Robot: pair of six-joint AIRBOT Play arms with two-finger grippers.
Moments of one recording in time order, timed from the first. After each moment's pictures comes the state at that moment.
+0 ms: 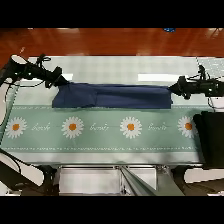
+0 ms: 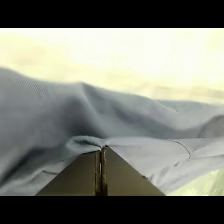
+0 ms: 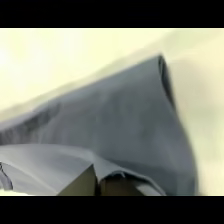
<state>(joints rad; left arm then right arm) 0.19 -1.89 1.58 0.85 -1.24 -1.45 -0.38 -1.63 1.15 -0.63 1.09 1.26</state>
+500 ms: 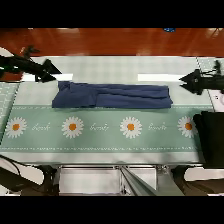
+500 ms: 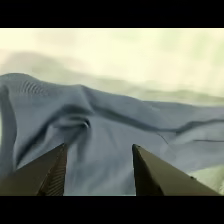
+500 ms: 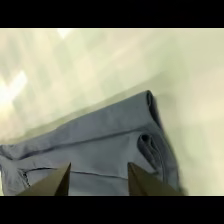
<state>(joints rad) 0.26 -1.77 1.65 0.87 -1.34 -1.42 -0.54 -1.57 1.25 -0.63 1.21 1.28</state>
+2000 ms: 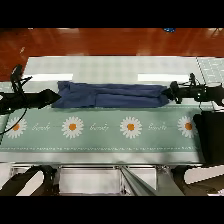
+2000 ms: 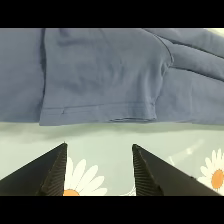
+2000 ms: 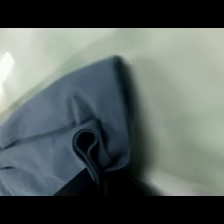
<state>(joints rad) 0.18 -0.97 0.75 0.89 -0.96 -1.28 -0.33 -1.70 1.08 -0.55 1.03 1.23</state>
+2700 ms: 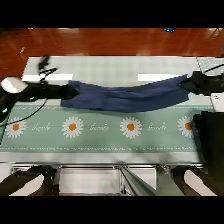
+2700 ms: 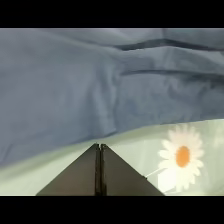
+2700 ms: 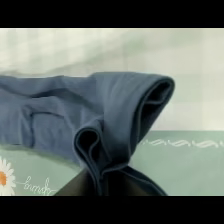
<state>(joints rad) -0.15 -1.17 0.94 0.81 -0.91 -1.21 -0.32 -1.01 1.05 -0.84 1.26 1.36</state>
